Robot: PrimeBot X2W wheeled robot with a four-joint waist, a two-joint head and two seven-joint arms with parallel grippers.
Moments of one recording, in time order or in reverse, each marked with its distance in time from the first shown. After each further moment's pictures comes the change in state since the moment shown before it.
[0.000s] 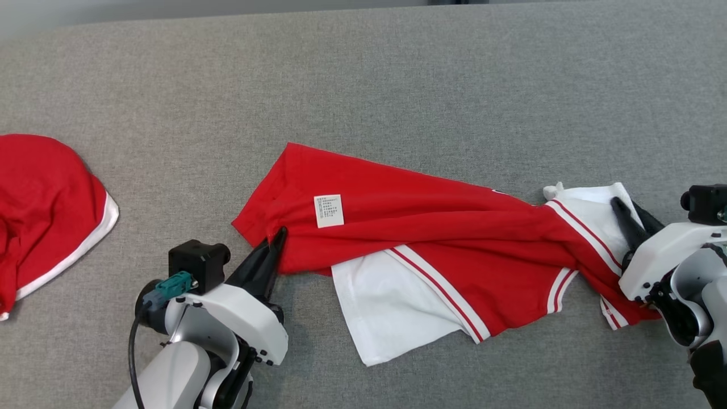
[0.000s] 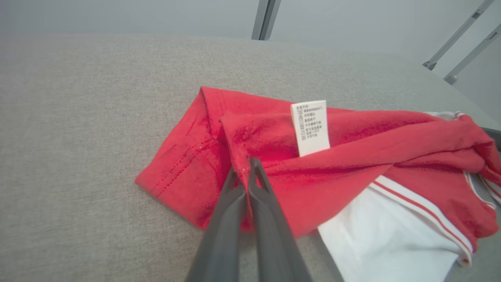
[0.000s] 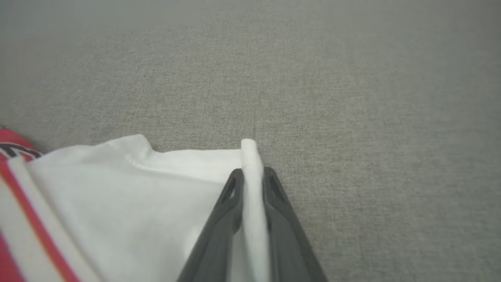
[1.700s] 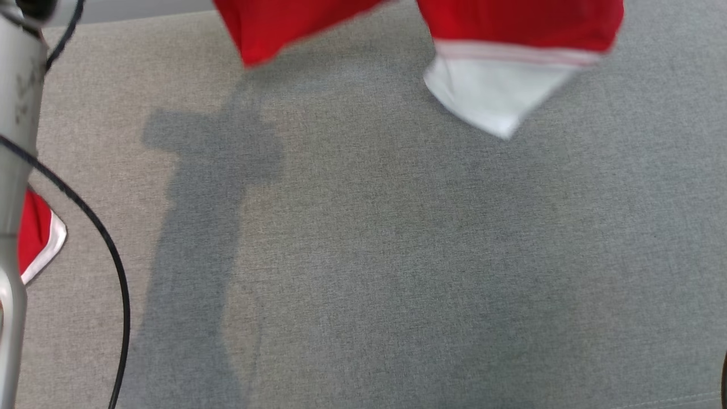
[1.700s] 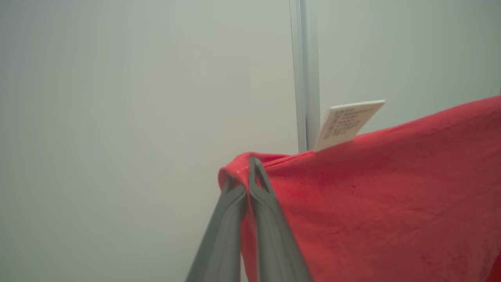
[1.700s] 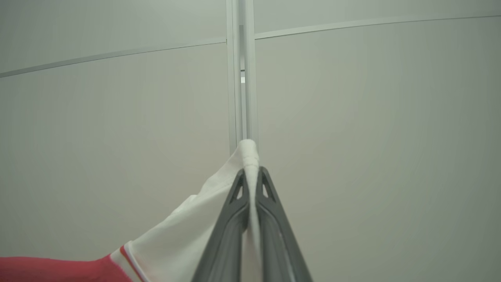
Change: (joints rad) left arm -1.059 0.015 0.128 0.523 0.104 -0.147 -0.099; right arm -0.933 0.058 -0.086 -0.028 -0.077 0.000 -0.229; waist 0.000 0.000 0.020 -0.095
